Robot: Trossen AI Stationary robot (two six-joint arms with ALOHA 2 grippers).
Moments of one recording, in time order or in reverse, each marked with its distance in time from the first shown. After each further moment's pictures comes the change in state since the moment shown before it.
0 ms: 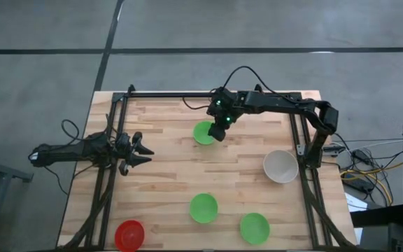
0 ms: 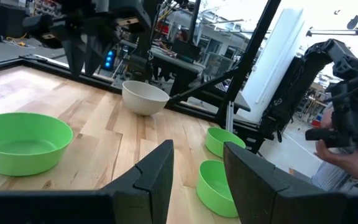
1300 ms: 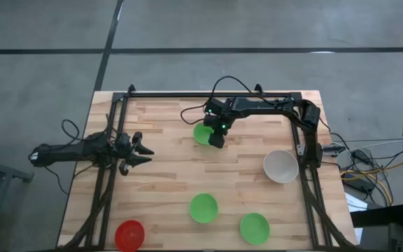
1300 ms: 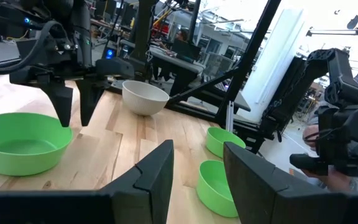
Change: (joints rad) left arm 0.000 0.000 0.000 0.000 0.000 0.000; right arm -0.012 0.195 0.005 -0.041 -0.031 -0.211
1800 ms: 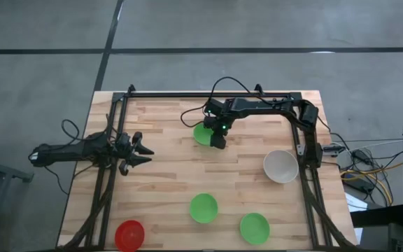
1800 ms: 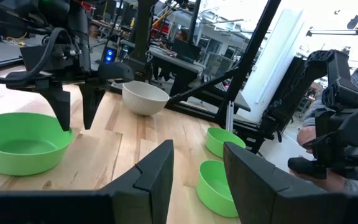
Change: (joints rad) left arm 0.000 0.000 0.000 0.000 0.000 0.000; right arm -0.005 0.022 0.000 0.000 -0.036 -0.109
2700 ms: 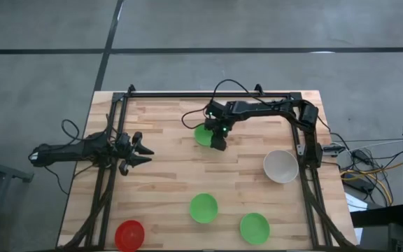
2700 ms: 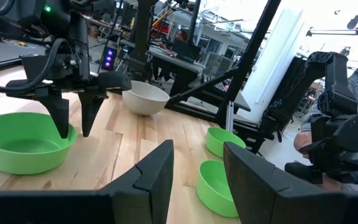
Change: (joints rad) left arm 0.000 0.000 0.000 0.000 0.000 0.000; right arm 0.000 0.000 -0.075 0.103 0.004 0.006
